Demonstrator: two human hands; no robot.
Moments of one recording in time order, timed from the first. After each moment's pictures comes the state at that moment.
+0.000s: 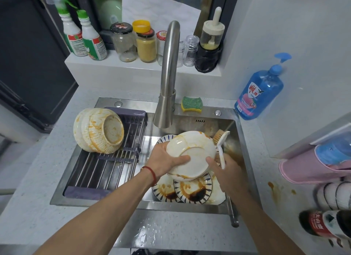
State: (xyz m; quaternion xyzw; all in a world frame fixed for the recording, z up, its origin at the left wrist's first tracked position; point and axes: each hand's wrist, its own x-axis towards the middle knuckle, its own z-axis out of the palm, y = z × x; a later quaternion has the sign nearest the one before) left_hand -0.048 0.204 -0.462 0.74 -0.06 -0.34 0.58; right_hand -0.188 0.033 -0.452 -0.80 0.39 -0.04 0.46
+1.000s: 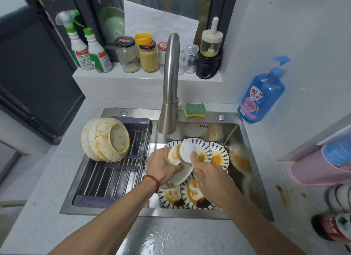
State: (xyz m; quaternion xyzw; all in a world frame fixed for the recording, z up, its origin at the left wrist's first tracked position) left_hand -0.045 0.216 -0.454 0.88 -0.16 -0.18 0.41; right_hand -0.170 0.088 -0.395 -0.94 0.18 0.07 0.28
